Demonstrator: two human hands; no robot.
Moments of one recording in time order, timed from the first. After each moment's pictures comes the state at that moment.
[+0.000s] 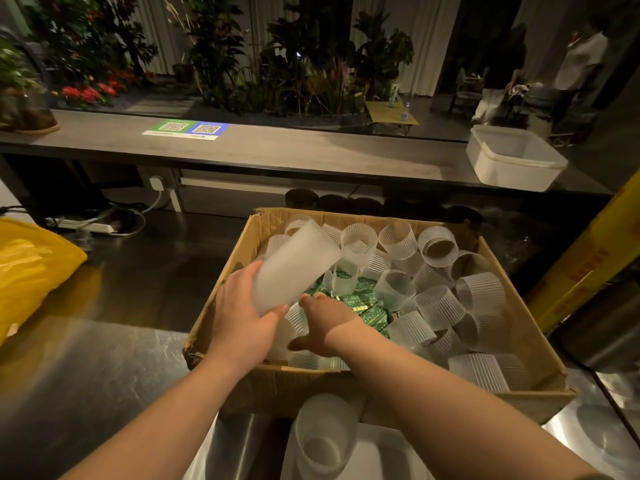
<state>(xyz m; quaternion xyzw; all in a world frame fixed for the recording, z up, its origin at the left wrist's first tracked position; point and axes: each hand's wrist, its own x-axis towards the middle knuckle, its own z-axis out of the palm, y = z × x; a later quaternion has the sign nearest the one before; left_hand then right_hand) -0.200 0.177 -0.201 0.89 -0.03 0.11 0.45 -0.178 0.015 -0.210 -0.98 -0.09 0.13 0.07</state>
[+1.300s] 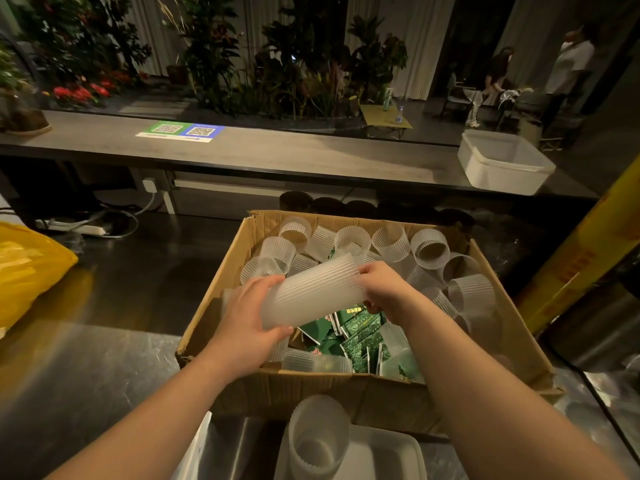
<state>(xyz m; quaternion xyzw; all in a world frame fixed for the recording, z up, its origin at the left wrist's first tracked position) -0.201 0.180 -0.196 0.90 -0.13 -0.02 0.42 -0.170 -0.069 -0.164 -0.82 0.13 0.13 0.55</state>
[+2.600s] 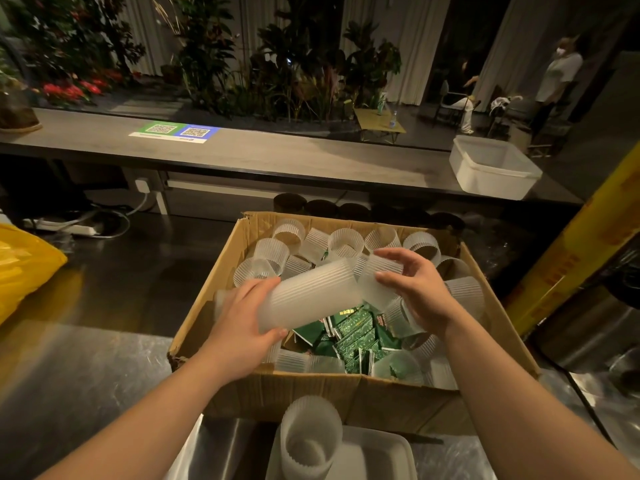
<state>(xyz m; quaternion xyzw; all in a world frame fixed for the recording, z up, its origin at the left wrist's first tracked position) -0.207 0.176 -0.193 0.90 -0.14 -0.02 0.41 -0.201 -0.130 -0.160 -0.70 0.00 -0.01 0.71</state>
